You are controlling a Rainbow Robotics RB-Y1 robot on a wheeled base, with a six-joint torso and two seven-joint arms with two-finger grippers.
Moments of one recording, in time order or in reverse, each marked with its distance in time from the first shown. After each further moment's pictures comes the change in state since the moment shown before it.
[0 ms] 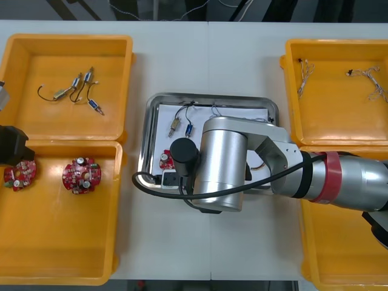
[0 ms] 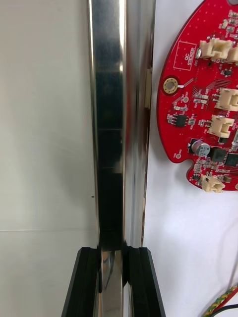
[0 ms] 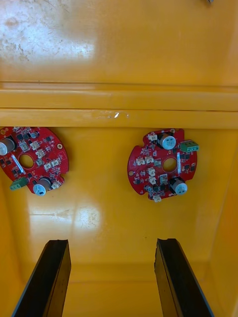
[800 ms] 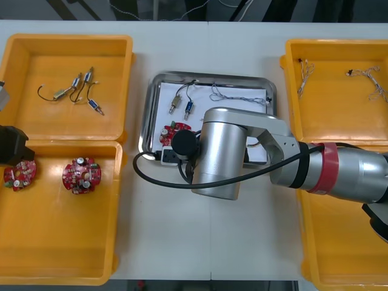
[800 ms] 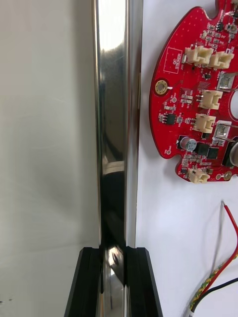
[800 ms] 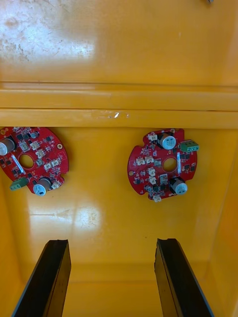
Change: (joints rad) right arm -0.035 0.000 0.000 0.069 0.157 -0.100 0.002; left arm 0.000 0.000 0.000 0.000 0.000 0.000 -0.001
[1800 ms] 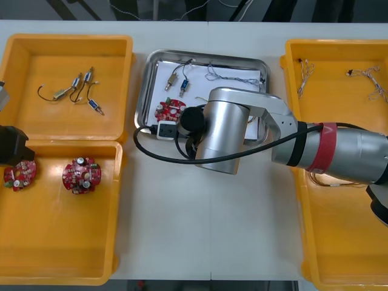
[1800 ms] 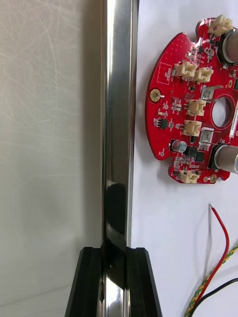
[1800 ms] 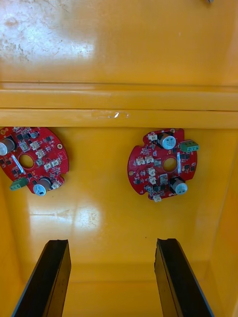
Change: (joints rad) right arm -0.089 -0.017 0.019 0.152 0.008 -0.252 0.029; left arm 0.000 0.000 0.000 0.000 0.000 0.000 -0.001
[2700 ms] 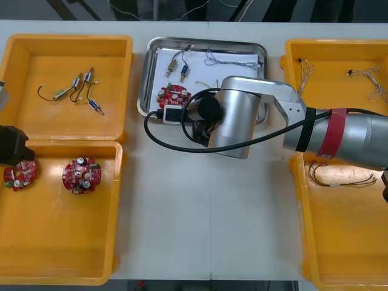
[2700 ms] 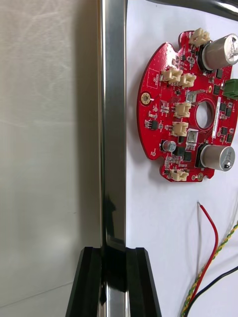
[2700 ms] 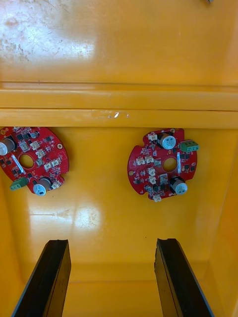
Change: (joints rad) right arm -0.061 -0.048 0.043 0.103 0.010 -0.207 0.014; left arm 0.000 0.000 0.000 0.000 0.000 0.000 0.000
